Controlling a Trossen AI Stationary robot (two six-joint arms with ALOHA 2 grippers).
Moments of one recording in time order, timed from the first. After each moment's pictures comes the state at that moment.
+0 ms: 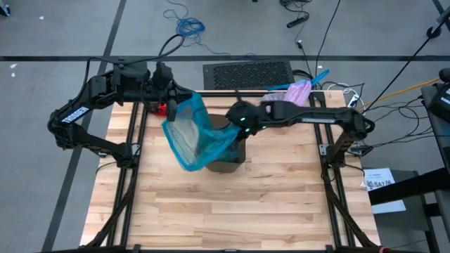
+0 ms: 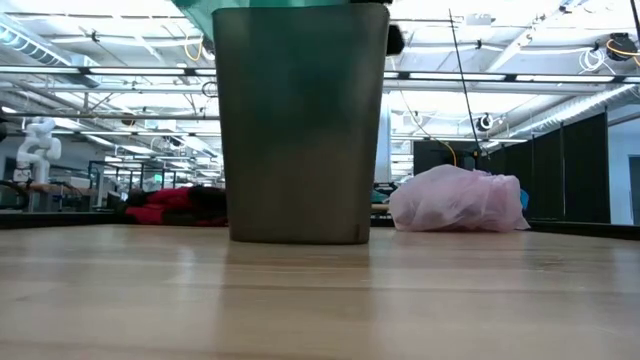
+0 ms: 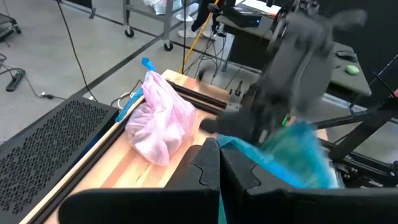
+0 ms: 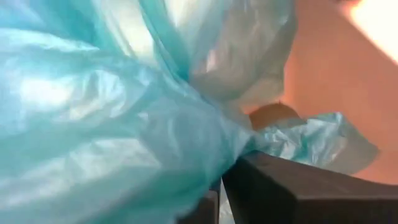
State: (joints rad) left arm 0.29 1.22 1.75 -0.87 0.07 -0.20; right arm -0.08 1.71 1.71 -0.80 -0.06 0.63
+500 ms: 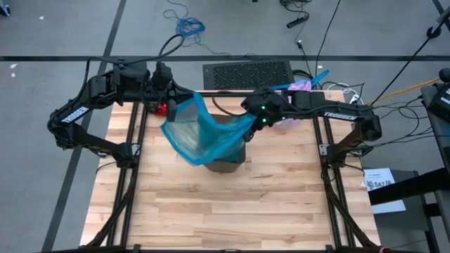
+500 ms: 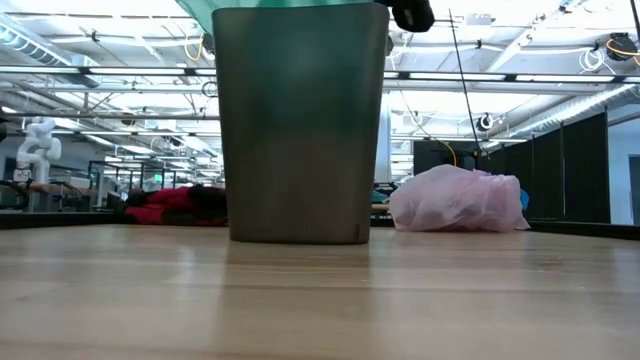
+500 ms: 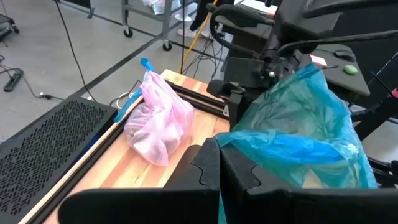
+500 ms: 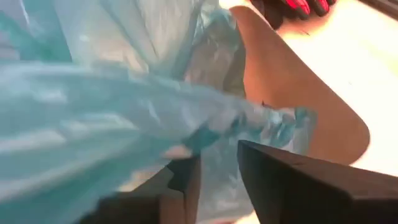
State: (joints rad) left arm 0.29 1.22 1.75 -0.87 0.08 -0.20; right arm -0.11 1.56 1.71 -0.90 -0.06 0.64
